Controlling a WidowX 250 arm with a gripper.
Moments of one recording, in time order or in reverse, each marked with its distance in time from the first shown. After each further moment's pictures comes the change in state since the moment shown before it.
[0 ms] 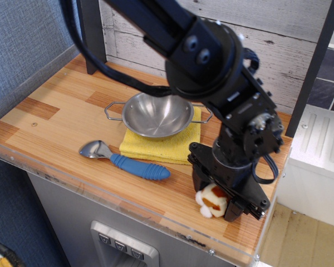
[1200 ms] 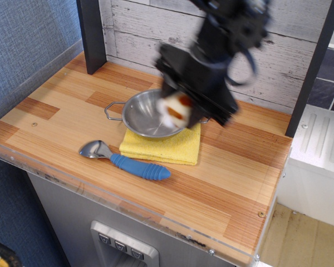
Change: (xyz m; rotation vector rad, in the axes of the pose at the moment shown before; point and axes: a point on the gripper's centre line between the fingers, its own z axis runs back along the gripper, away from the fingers) arm 0.018 0.088 0.084 0.244 0.003 0.085
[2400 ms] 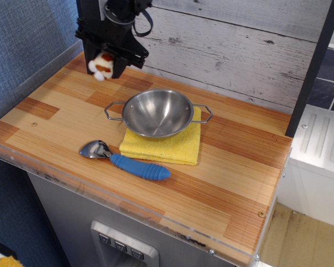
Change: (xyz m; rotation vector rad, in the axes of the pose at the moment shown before) arm 0.029 0.148 -0.113 0.139 0.117 0.384
